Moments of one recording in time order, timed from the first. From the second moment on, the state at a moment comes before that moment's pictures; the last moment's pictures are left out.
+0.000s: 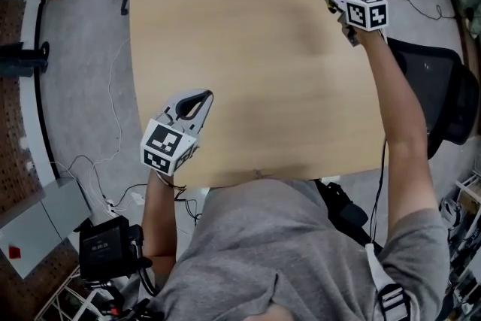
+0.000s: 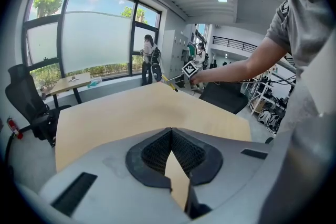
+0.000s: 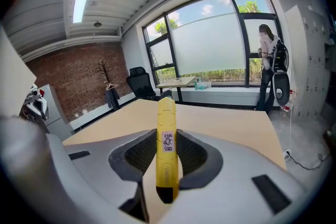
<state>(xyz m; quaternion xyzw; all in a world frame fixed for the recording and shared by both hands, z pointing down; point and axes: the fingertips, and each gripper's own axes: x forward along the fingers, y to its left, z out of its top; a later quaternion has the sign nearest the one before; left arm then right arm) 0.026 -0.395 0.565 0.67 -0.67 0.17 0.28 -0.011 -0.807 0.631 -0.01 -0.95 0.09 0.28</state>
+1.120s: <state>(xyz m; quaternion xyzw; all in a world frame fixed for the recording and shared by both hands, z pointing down) 0.046 -0.374 0.590 0.66 -0.66 0.17 0.32 -0.019 -0.796 0.711 -0.06 -0.92 0.00 0.39</state>
